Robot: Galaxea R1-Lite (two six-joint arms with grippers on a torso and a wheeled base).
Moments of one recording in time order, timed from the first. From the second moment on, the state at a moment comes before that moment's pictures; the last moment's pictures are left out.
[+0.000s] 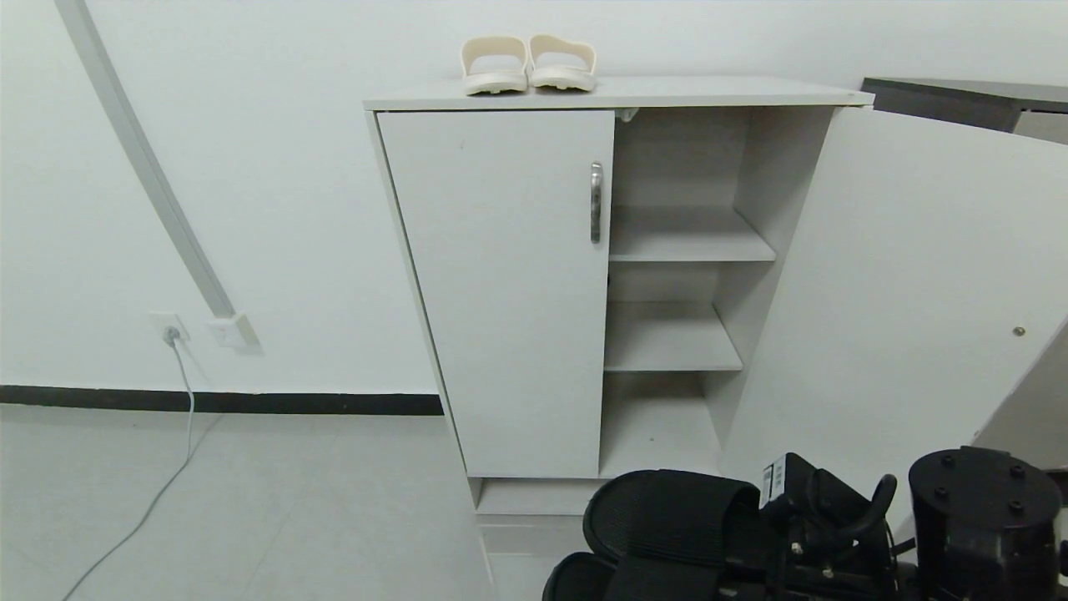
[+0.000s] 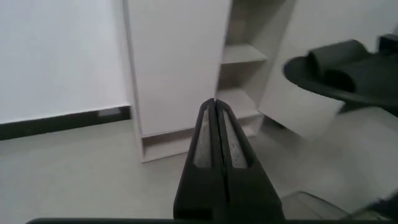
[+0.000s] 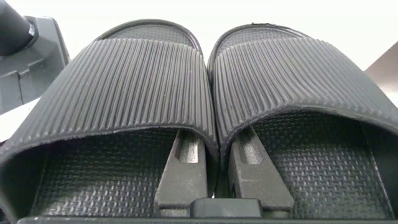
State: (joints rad) left arm -0.01 0.06 0.00 -0.06 -0.36 -0.08; right arm 0.82 1.58 -0.30 -0.91 0.27 -0.06
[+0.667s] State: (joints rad) left arm 0.00 0.00 0.00 0.00 -0.01 0.01; right arm 0.86 1.70 -0.55 -0.91 -0.36 0.12
